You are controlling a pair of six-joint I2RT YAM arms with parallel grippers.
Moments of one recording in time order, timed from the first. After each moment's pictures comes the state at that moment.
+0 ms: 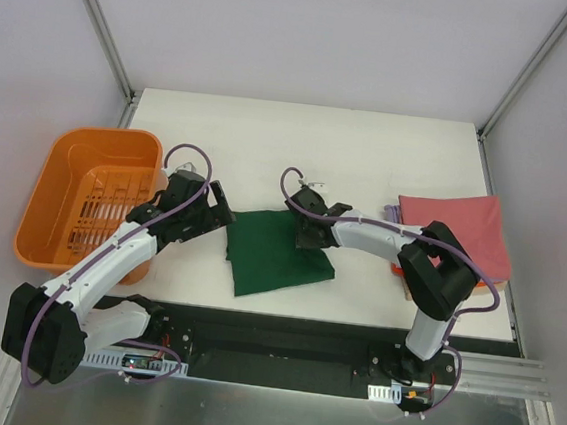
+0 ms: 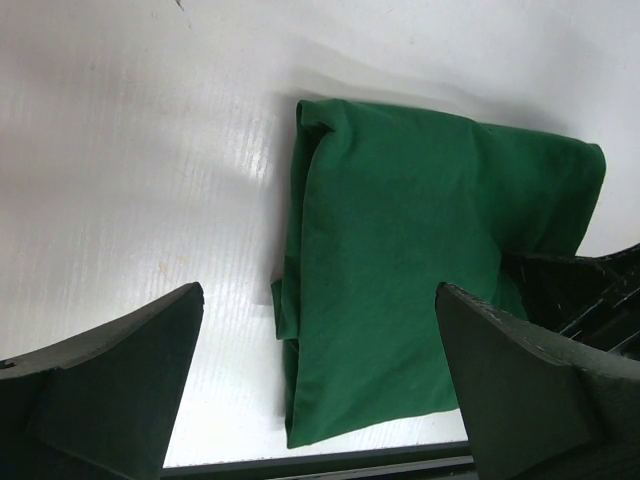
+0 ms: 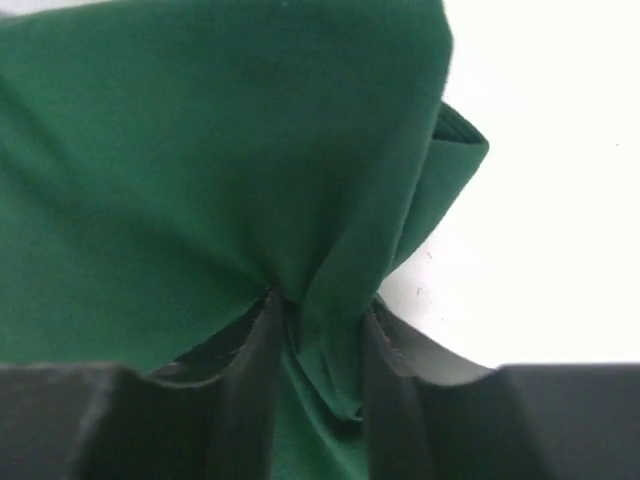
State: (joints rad) left arm -0.39 1.05 0.72 -0.53 -0.06 -0.81; right arm 0.85 1.81 1.13 -0.48 0.29 0.62
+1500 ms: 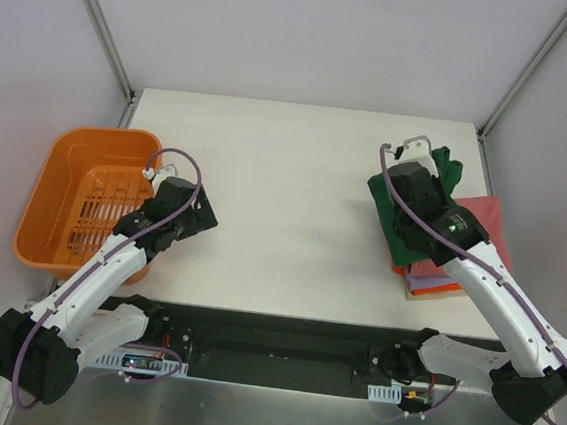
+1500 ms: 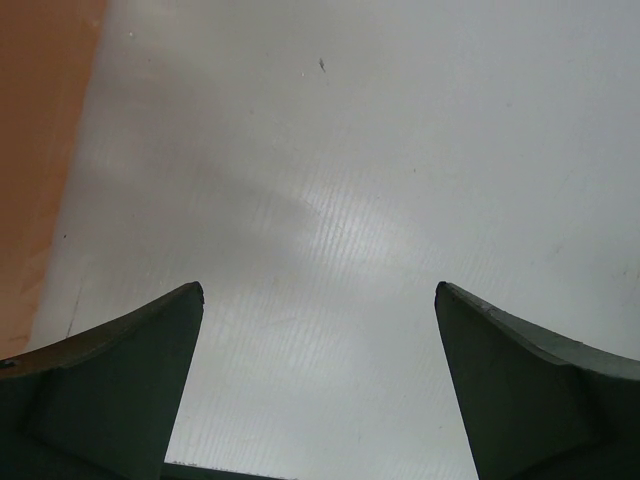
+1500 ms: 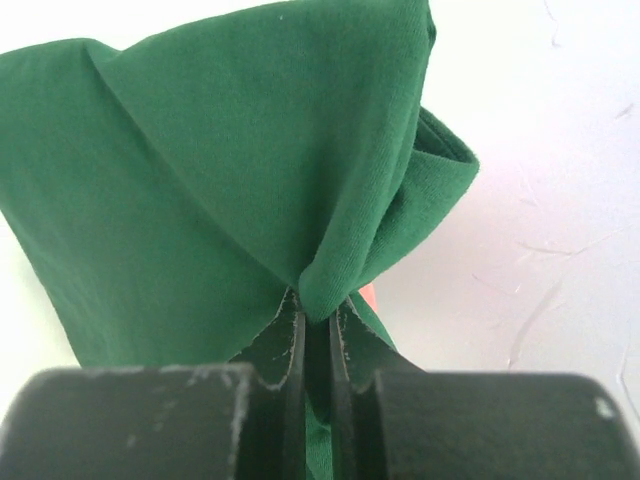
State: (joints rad) left arm -0.37 0.93 0.69 -0.63 -0.27 -0.74; right arm 0.68 1.11 1.22 -0.88 1.01 -0.10
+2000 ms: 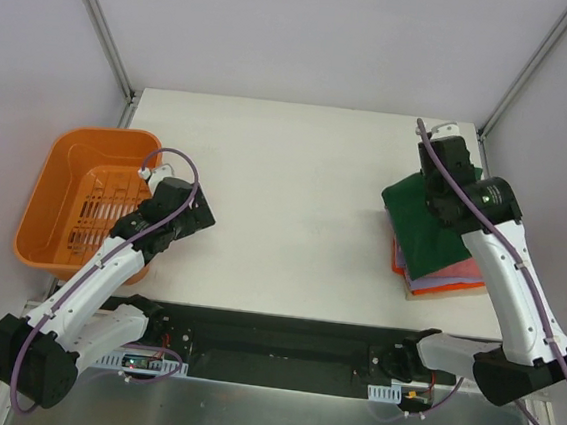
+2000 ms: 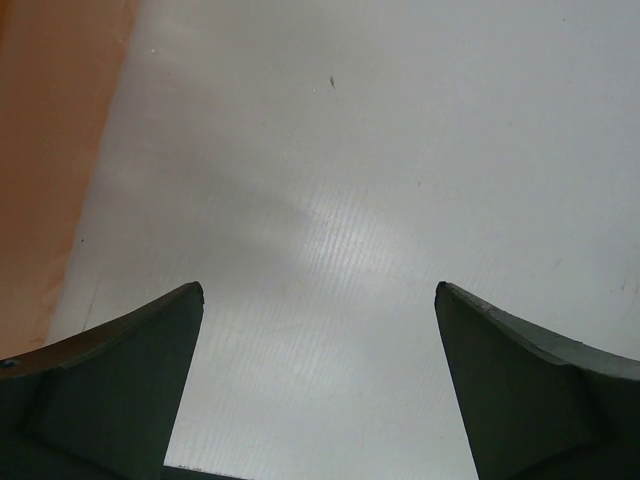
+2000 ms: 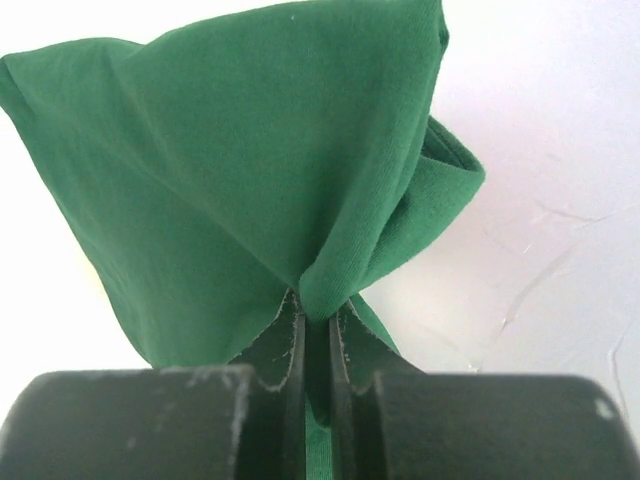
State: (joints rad) left arm -0.36 0.90 0.69 -0.63 -0.30 -0.74; right arm 0.48 1.22 1.57 -1.24 0.76 -0.07
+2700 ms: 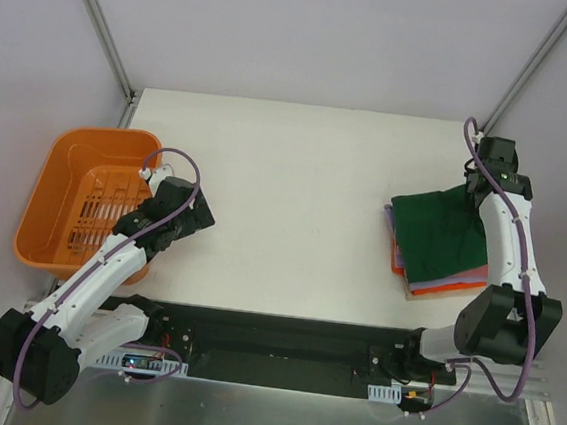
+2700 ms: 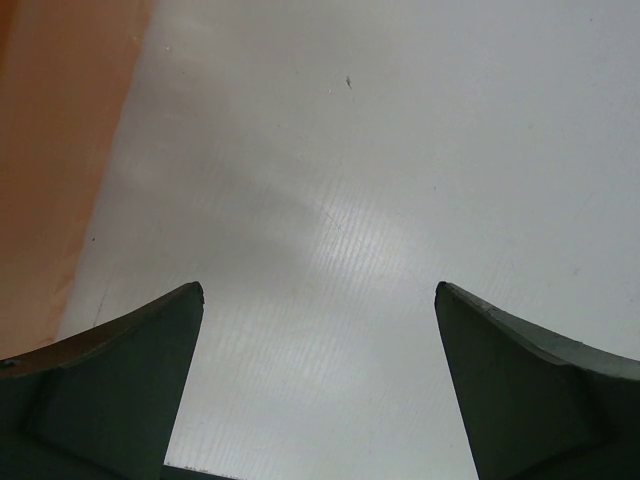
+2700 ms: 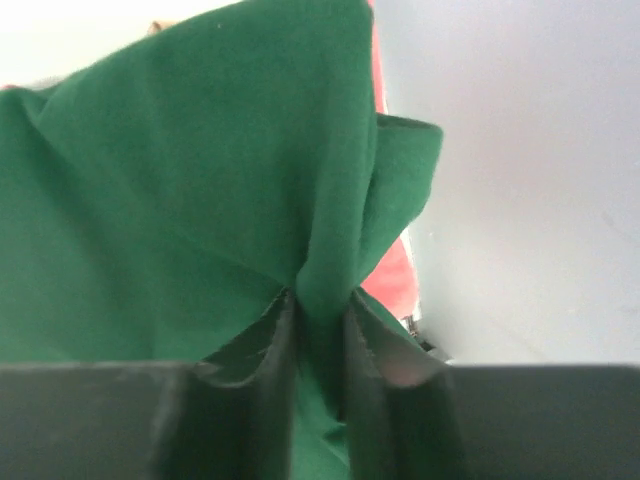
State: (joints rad) left arm -0.36 0.93 0.69 -0.63 -0.32 -0.74; right arm -0.10 1.39 1.34 -0.91 0.42 -0.15
